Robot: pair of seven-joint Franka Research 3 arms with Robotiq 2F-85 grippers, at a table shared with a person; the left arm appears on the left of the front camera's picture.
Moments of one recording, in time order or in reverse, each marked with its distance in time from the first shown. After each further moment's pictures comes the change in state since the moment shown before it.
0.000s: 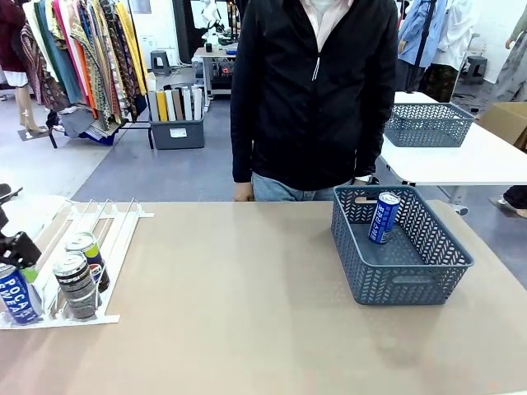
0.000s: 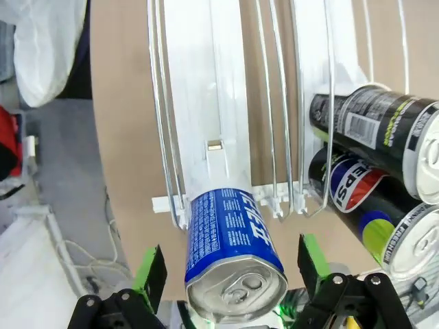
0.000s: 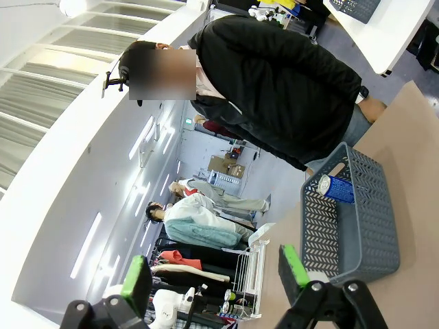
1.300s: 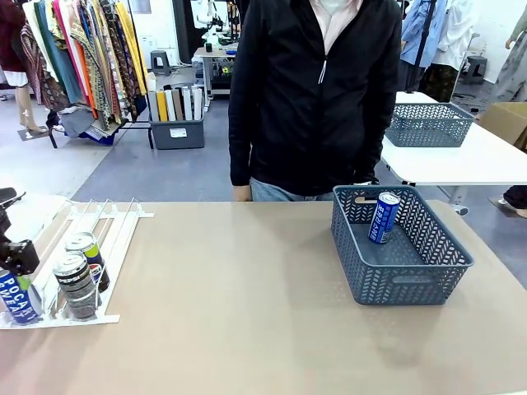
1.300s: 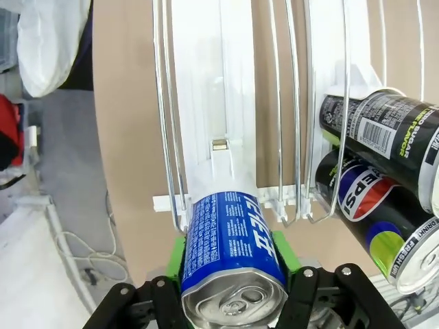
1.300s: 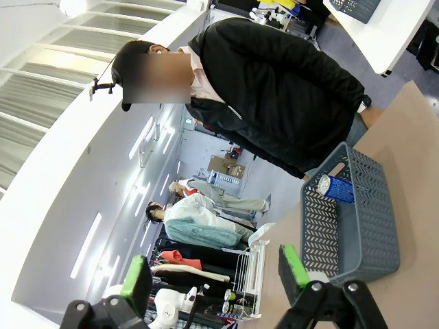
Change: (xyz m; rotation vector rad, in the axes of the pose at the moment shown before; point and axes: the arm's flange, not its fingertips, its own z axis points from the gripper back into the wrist) left arm 0.003 -0.001 -0.006 0.020 0.013 0.032; right arm 0.000 0.000 0.000 0.000 0.000 0.000
